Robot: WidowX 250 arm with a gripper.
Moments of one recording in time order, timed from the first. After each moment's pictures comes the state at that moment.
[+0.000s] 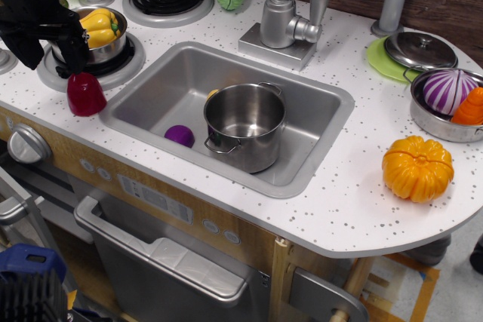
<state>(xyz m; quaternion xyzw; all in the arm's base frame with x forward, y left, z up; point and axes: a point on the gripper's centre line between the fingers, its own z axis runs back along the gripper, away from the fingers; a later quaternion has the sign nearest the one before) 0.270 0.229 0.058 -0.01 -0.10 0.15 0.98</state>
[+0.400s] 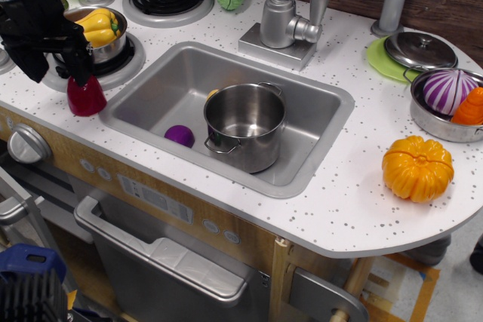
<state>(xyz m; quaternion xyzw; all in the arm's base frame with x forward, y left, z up) 0.273 0.224 0.041 -0.03 -0.10 0.15 0.98</state>
